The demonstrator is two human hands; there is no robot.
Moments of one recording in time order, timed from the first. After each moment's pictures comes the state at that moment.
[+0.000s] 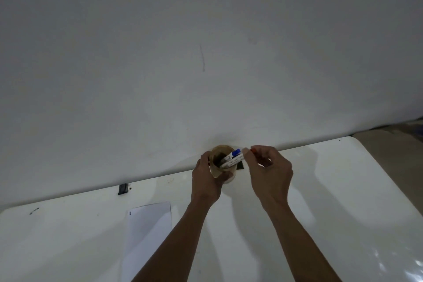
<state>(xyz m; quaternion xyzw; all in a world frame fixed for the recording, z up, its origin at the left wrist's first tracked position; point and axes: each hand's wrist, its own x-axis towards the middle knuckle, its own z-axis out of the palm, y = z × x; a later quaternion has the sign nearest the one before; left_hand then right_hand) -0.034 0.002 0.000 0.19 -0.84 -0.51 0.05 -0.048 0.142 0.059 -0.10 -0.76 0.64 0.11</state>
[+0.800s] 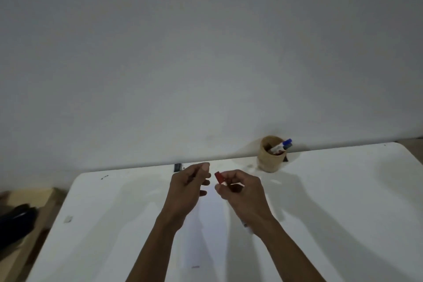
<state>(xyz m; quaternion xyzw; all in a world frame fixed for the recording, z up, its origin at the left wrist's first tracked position) 0.127 -0.136 0.087 0.26 -0.71 -0.66 0.04 0.086 0.017 0.072 0.03 -0.74 0.64 -0.19</state>
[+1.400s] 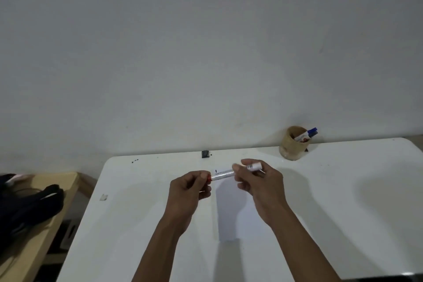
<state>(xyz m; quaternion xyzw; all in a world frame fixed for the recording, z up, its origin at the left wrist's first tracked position) 0.224 -0.211 0.071 0.27 -0.61 -0.74 0.07 0.157 -0.043 0.090 -0.07 -0.60 0.78 -0.17</state>
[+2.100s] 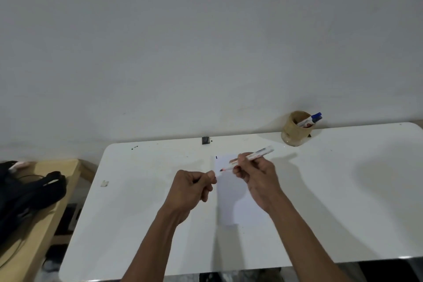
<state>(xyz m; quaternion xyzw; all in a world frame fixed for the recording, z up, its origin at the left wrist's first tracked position) 0.228 -0.214 0.056 0.25 -0.71 -0.65 -0.02 0.145 -0.045 0.050 -0.05 -0.55 0.81 -0.22</state>
